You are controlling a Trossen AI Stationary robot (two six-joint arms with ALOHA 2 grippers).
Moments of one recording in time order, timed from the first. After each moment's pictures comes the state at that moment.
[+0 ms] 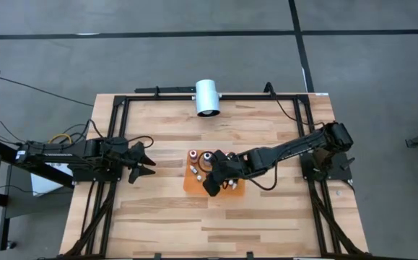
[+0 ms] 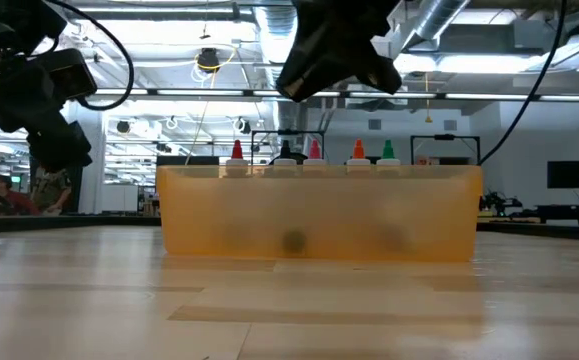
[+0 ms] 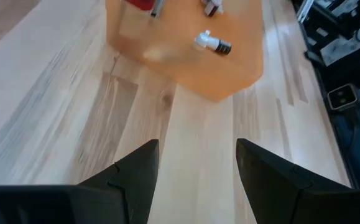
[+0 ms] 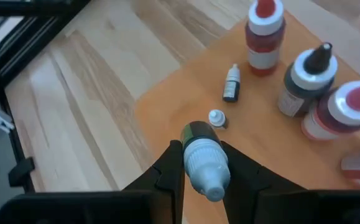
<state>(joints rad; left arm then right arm) 0.05 0.33 0.20 -0.42 0.20 -0.43 0.26 1.79 1.40 -0.52 0.23 0.87</state>
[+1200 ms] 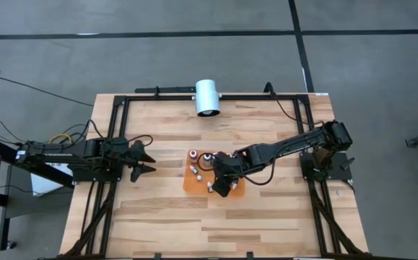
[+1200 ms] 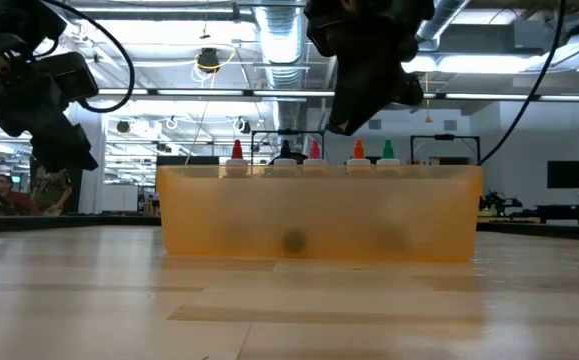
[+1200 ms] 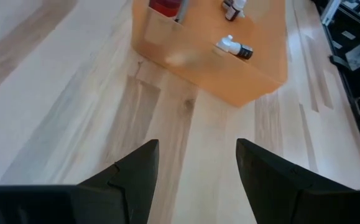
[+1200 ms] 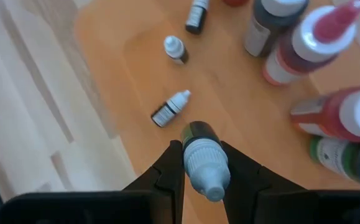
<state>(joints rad) 0.05 0.33 0.20 -0.44 0.12 -0.42 0.22 1.79 1.40 -0.75 0.08 0.72</state>
